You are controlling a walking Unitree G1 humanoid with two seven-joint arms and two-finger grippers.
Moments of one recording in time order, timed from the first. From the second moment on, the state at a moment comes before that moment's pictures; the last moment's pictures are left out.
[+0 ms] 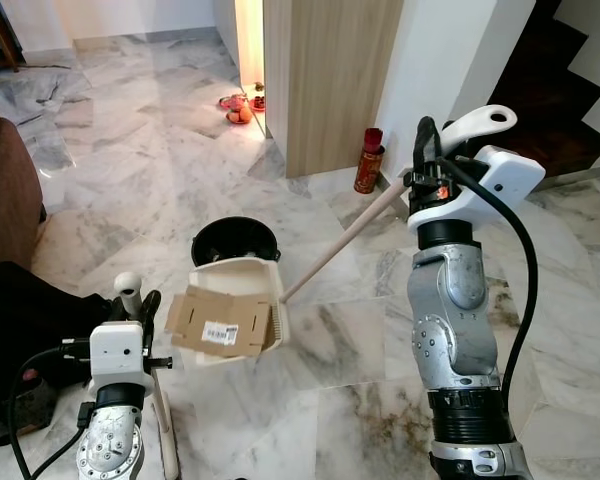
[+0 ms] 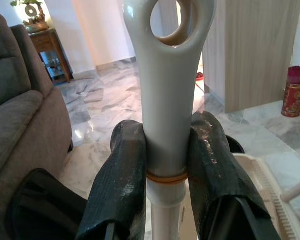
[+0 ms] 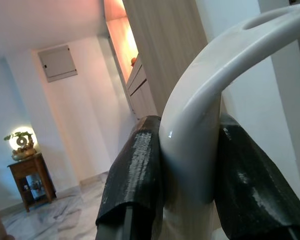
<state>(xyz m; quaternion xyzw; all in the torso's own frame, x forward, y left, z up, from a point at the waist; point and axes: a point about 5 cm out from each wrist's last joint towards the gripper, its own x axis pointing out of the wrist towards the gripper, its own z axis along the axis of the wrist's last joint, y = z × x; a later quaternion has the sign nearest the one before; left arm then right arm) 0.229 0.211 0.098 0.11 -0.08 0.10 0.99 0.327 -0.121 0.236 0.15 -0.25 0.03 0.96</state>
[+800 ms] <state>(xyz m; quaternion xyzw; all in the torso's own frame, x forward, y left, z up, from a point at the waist) 0.233 0.213 0.103 0.11 -0.09 0.11 0.98 0.327 -0.116 0.230 0.16 -0.23 0.04 0.96</state>
